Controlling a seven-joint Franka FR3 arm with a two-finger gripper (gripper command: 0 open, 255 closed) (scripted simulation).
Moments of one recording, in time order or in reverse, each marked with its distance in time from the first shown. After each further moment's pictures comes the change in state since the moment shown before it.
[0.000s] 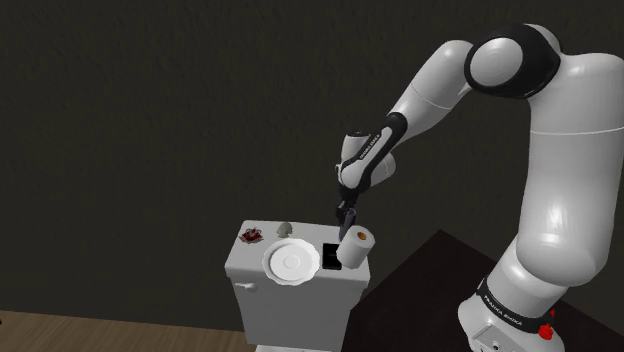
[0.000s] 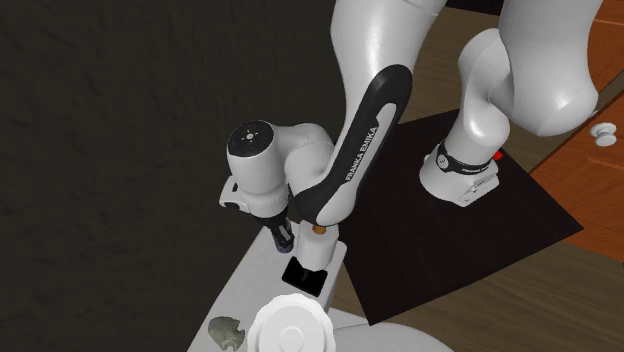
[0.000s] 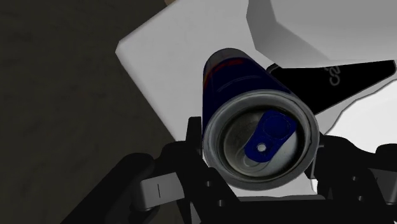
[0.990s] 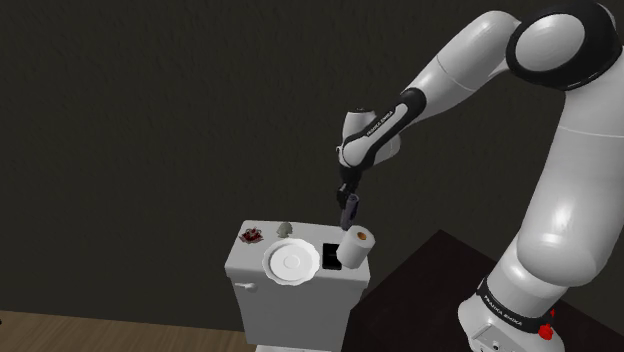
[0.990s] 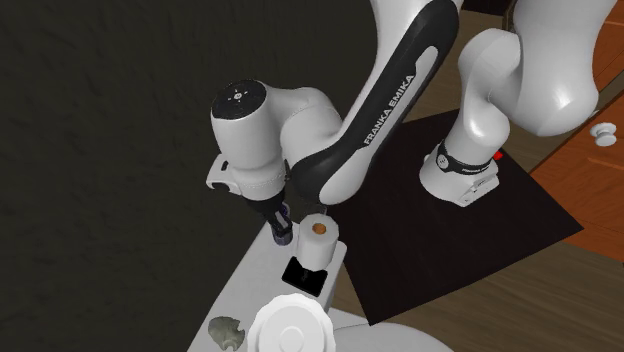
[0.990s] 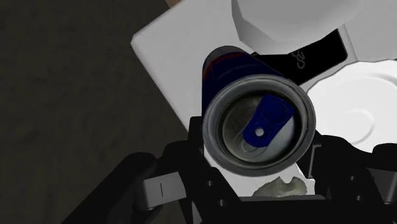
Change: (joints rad) arm 0.006 -0.181 0.005 -0.007 0.000 -0.173 0.011
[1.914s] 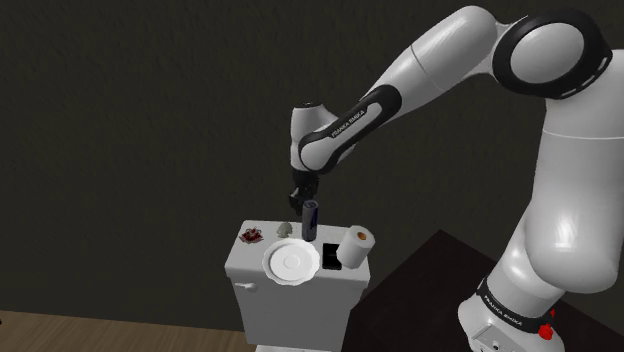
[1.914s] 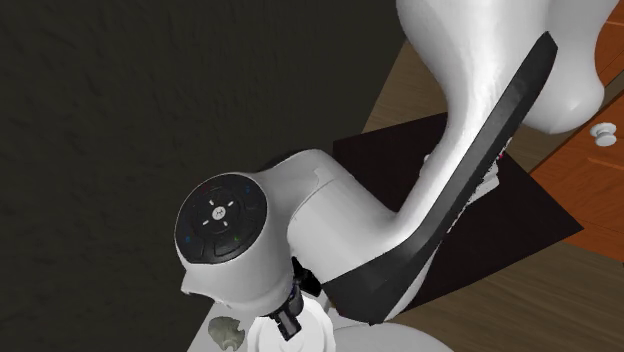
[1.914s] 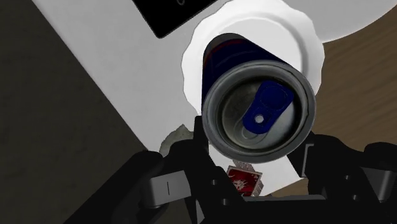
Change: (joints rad) arm 0.204 0.092 0.102 0.243 -0.044 -0.152 0.333
